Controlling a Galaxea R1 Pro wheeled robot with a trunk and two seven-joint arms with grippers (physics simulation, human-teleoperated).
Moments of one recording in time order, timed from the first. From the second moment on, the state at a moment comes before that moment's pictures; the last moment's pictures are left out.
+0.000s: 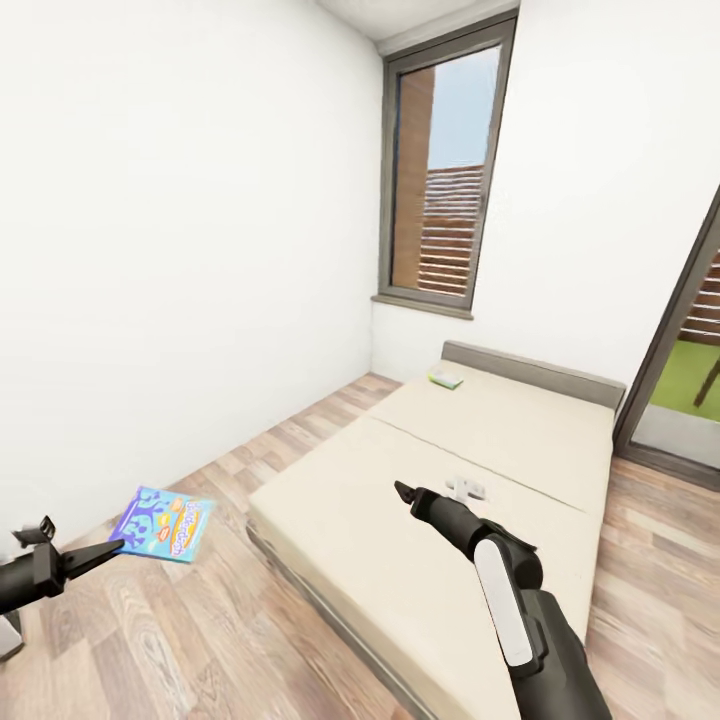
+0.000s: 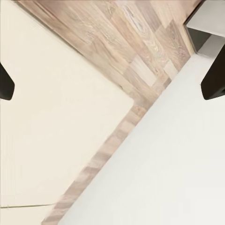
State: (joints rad) left arm -0.33 0.49 0.56 -1.06 0.08 0.99 -1.57; right arm -0.38 0.17 -0.02 -1.42 -0.40 0.64 0.03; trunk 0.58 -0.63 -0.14
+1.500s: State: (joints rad) left arm -0.33 0.48 0.56 -1.06 0.08 0.99 -1.57; right arm -0.38 0.17 0.02 -1.43 -0.40 0.64 0.03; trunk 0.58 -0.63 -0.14
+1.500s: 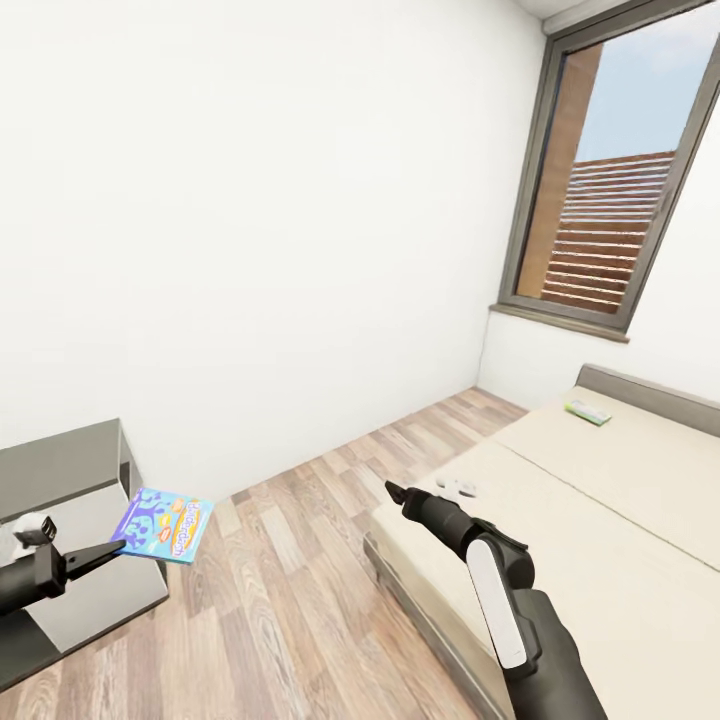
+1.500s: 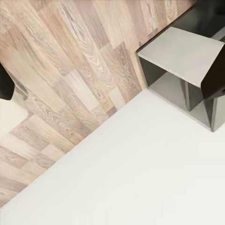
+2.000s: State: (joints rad) left arm -0.33 0.48 0.56 -1.06 0.08 0.98 -1.57; right arm -0.38 0.17 0.06 -1.43 -0.40 0.64 0.03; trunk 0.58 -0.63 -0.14
